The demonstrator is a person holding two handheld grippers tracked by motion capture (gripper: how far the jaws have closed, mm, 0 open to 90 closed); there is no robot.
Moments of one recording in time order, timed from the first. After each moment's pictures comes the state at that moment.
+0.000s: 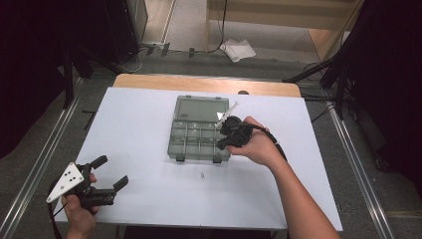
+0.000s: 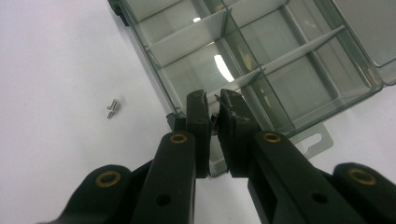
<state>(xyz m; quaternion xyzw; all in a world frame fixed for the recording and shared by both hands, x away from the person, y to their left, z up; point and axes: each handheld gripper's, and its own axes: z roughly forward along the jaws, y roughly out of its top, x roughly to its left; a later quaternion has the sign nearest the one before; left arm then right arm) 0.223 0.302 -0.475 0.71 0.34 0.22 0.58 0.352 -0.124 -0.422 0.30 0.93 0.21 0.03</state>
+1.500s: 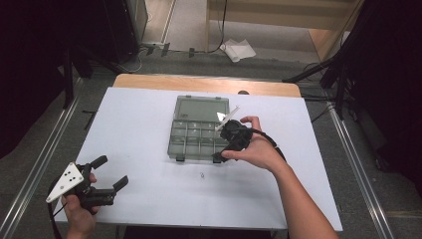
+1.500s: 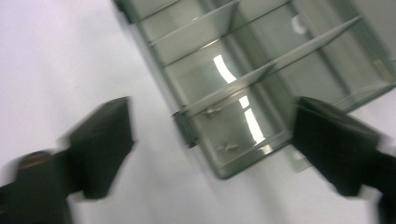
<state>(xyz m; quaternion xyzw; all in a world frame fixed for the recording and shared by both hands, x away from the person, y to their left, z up) 0.223 0.301 -0.475 0.71 0.34 0.21 0.58 0.342 -0.124 -0.431 0.30 0.93 0.22 0.03</state>
